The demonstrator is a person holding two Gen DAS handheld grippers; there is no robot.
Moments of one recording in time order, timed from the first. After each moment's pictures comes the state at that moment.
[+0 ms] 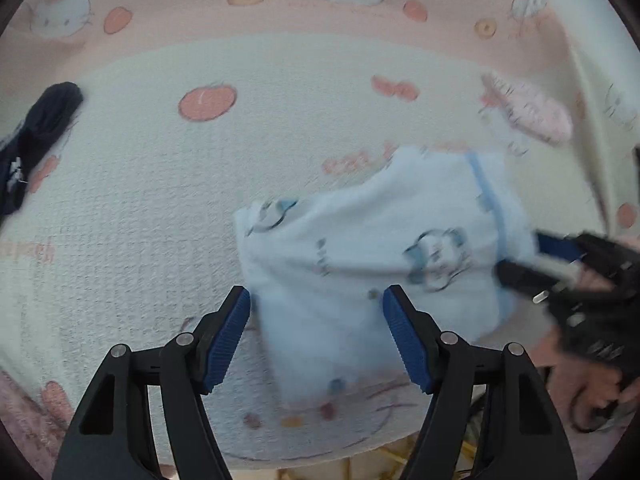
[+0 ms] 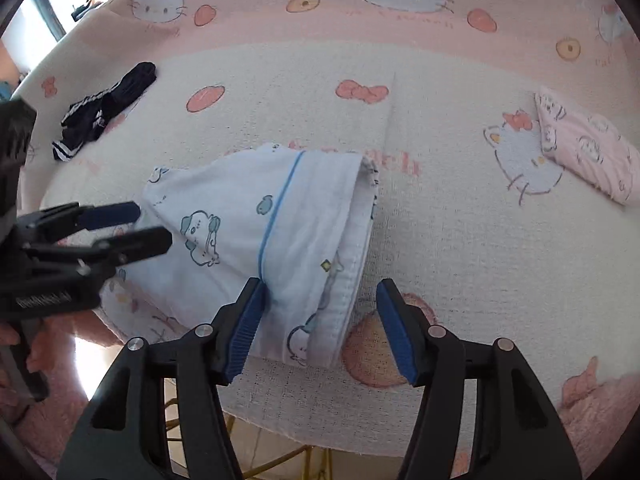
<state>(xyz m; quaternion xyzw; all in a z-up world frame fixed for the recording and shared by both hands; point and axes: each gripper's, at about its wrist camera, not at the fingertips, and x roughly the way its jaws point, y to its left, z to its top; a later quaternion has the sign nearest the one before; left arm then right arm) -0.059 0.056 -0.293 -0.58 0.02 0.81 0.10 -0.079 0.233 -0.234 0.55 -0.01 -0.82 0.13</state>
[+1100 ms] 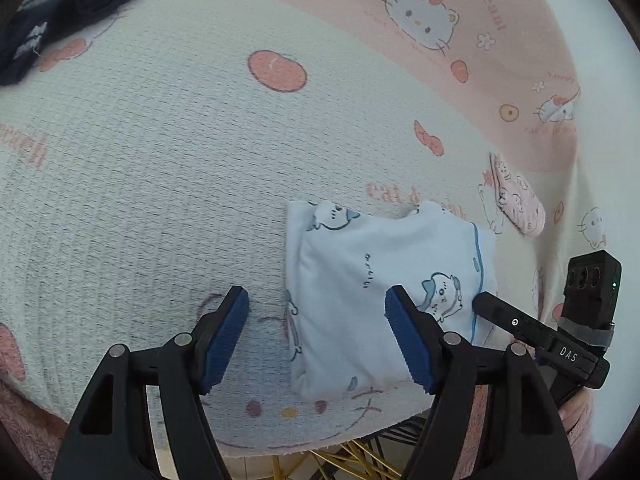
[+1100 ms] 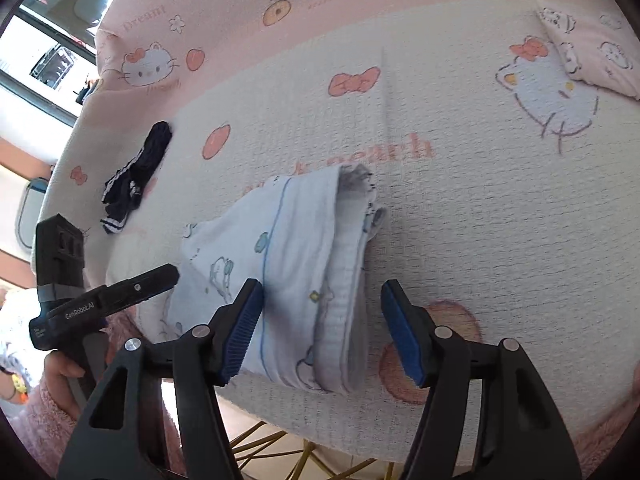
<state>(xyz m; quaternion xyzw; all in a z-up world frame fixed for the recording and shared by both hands) -0.055 0.015 -0.299 -0.57 -0.23 0.78 0.11 -0.103 0.258 -0.245 0.57 -0.19 -0.78 0.19</state>
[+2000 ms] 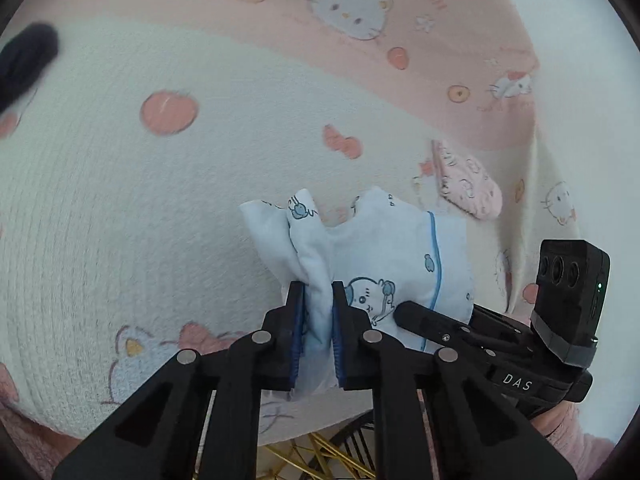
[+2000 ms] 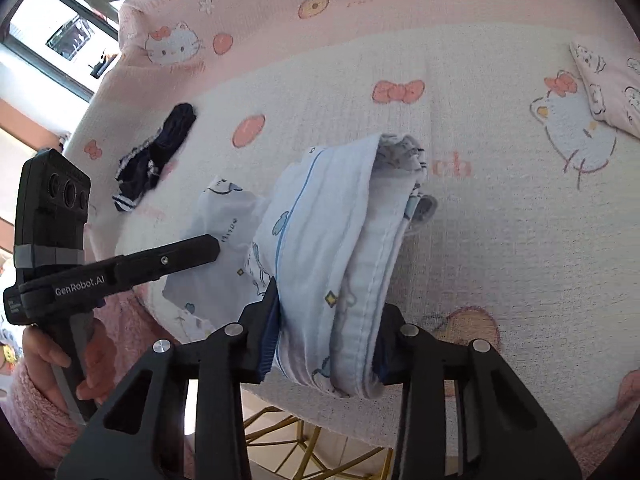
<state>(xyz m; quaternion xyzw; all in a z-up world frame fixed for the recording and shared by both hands) -0.091 0.078 -0.232 -0.55 -0.21 0.78 0.19 -0.105 0.255 -0.204 0.56 -0.15 -0.79 0.20</state>
